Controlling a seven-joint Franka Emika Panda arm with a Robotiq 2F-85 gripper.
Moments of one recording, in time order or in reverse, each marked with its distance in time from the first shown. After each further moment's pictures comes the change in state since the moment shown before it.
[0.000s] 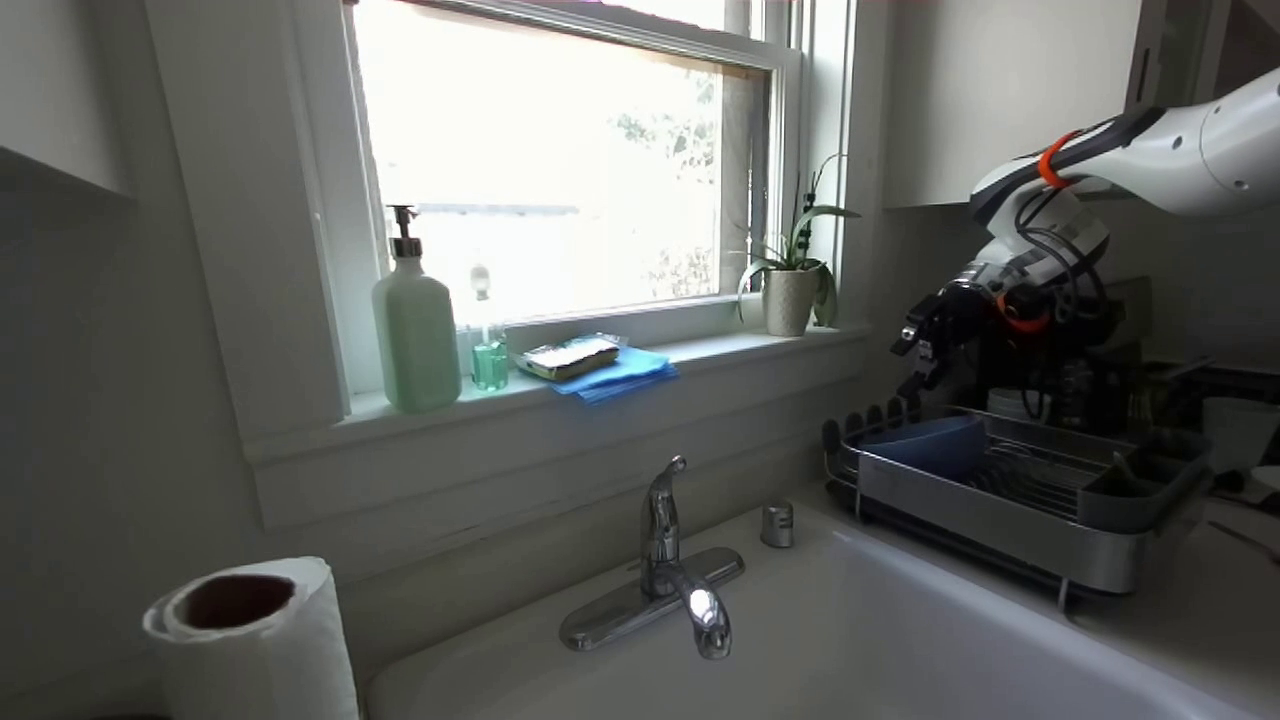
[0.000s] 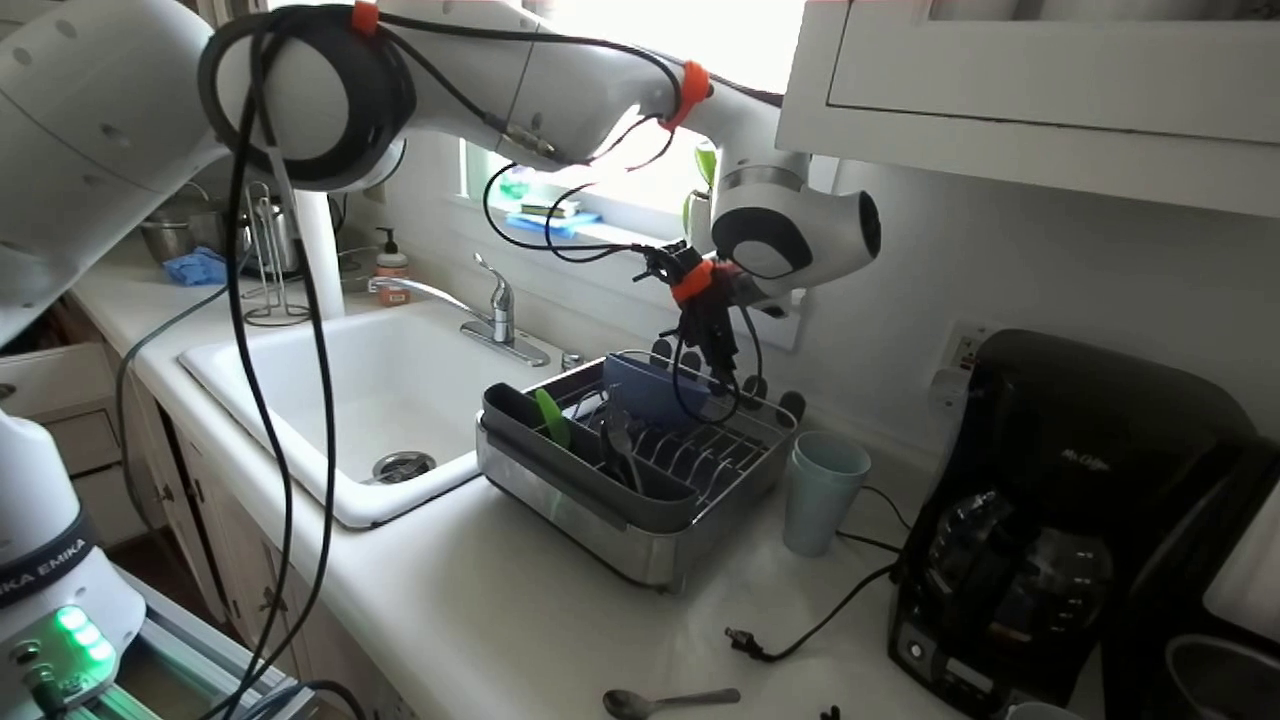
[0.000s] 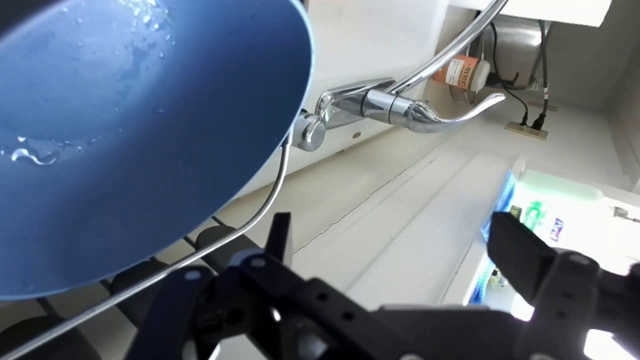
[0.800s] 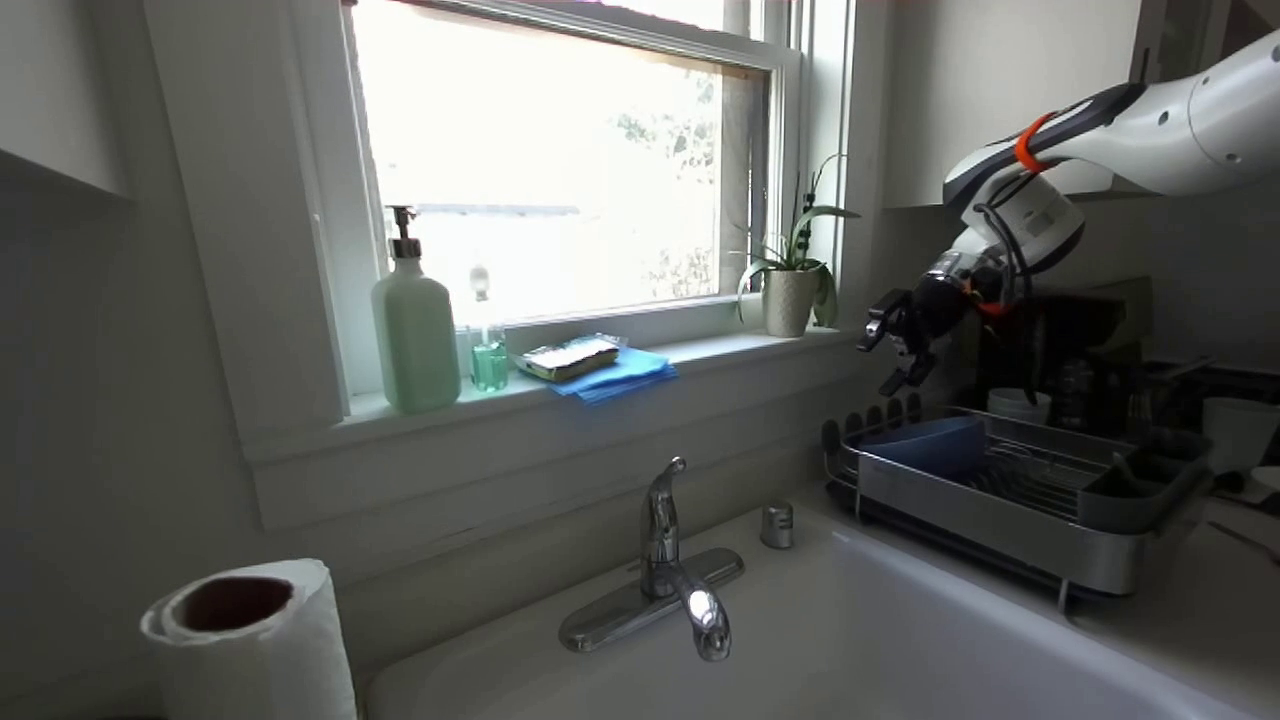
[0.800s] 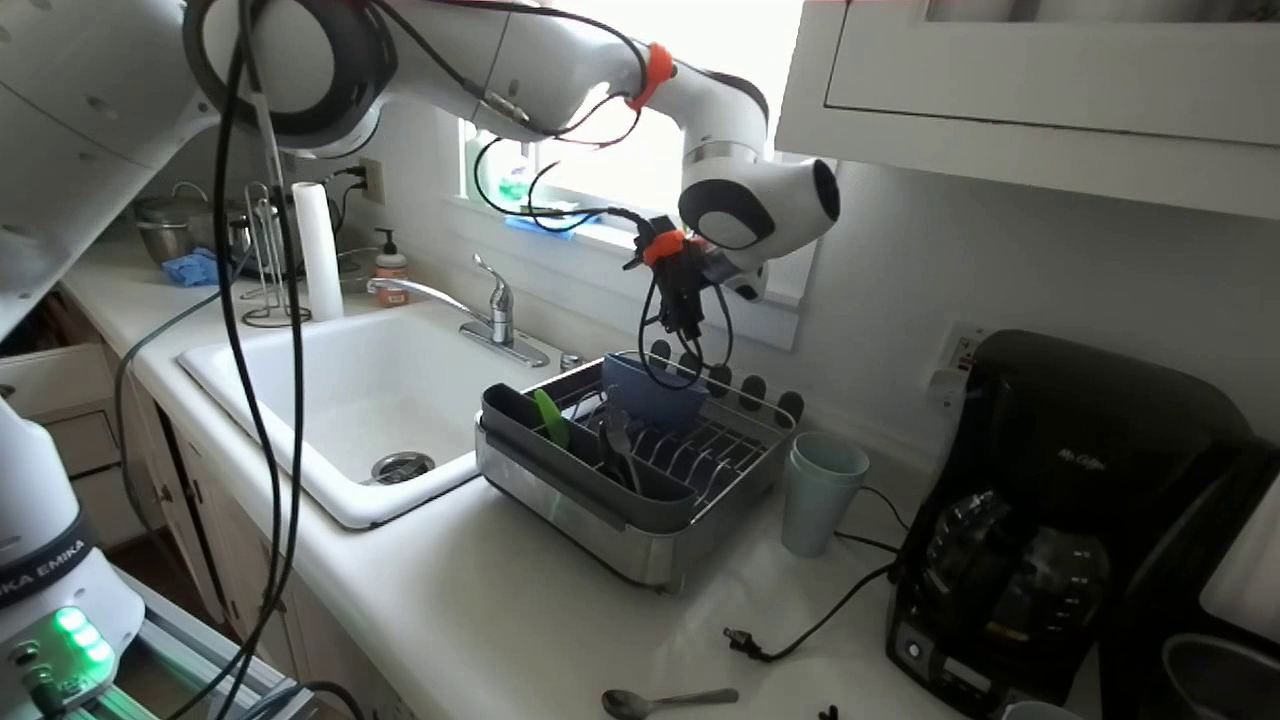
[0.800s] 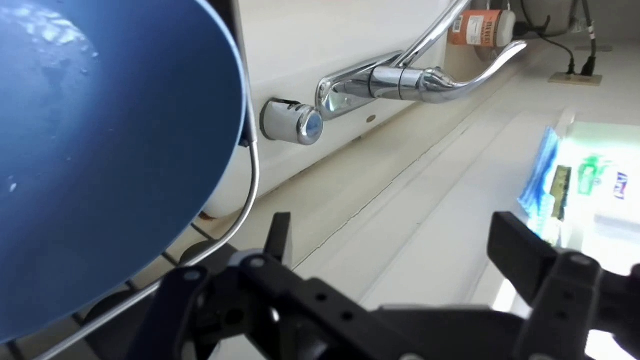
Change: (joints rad) arm 0.119 -0.086 -0.037 -0.113 -0.016 0.127 0.219
